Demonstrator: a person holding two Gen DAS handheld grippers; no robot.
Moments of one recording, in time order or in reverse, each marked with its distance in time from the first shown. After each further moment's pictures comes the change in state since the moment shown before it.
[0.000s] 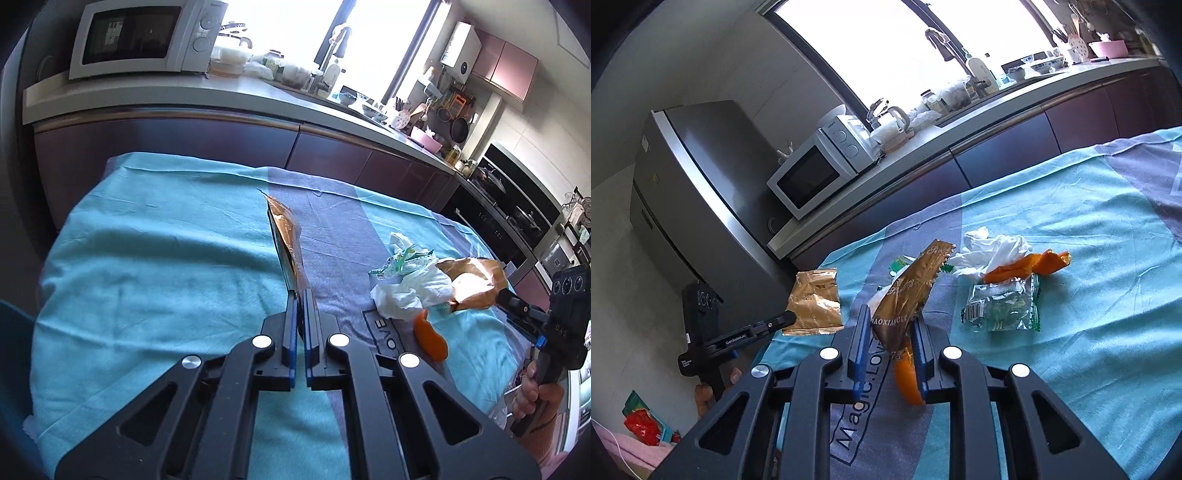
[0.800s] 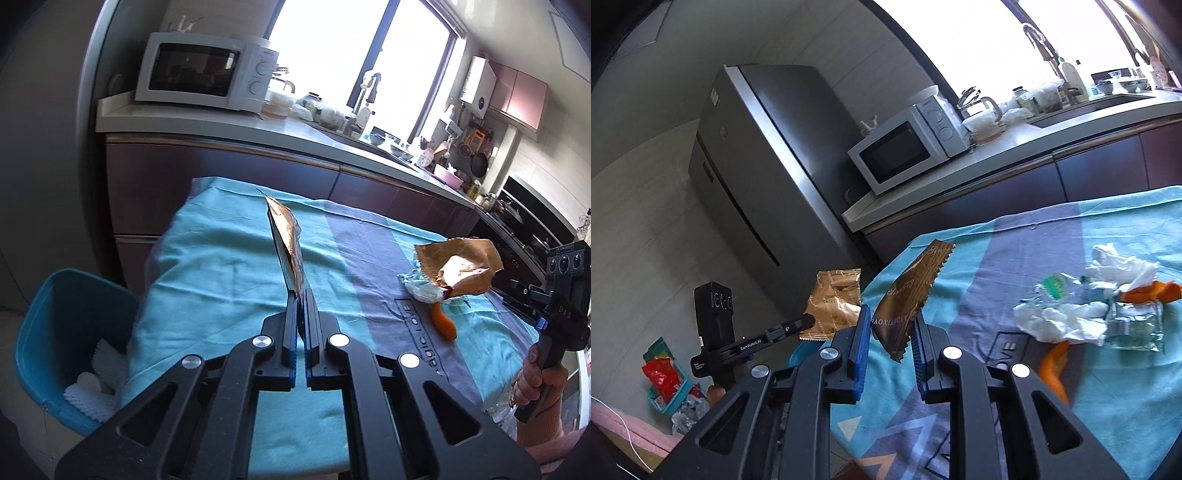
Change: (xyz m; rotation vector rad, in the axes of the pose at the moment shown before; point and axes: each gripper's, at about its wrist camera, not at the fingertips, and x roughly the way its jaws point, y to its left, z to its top) left arm -0.129 0.051 -0.044 -0.049 -0.153 0.114; right arm 0.050 0.102 -0.010 -0.169 0.105 0.273
